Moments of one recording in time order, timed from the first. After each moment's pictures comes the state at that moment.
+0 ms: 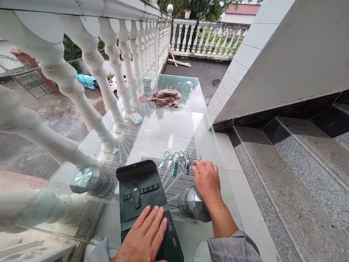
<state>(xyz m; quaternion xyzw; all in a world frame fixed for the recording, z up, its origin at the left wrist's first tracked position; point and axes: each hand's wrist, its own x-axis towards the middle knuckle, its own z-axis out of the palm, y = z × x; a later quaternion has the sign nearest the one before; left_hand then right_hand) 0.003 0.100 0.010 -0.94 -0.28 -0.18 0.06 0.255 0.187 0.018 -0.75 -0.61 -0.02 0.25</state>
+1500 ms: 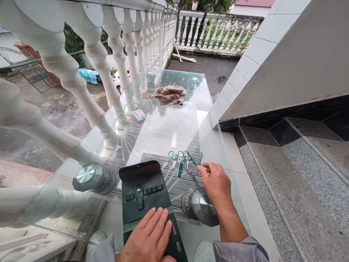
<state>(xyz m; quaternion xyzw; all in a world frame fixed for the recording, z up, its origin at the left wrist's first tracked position) 0.009 0.105 0.007 -0.92 -0.29 -0.25 0.06 0.255 0.189 0.034 -0.82 -0.52 0.06 0.24</state>
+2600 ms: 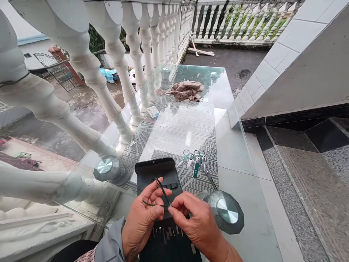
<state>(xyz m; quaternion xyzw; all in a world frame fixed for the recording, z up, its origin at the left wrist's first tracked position) -0.004 0.138 0.054 -0.26 -0.40 -0.48 -0.74 0.152 0.135 0.066 -0.52 -0.72 0.29 0.36</state>
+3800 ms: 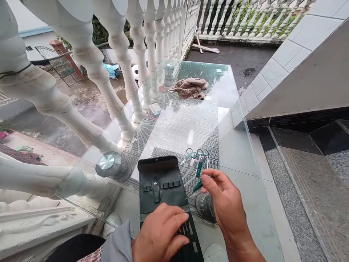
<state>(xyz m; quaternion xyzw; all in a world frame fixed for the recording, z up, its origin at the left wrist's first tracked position) 0.002 0.112 0.047 -0.83 -0.39 -0.29 -0.29 0.184 0.157 0.062 -0.62 -0.35 0.43 0.55</state>
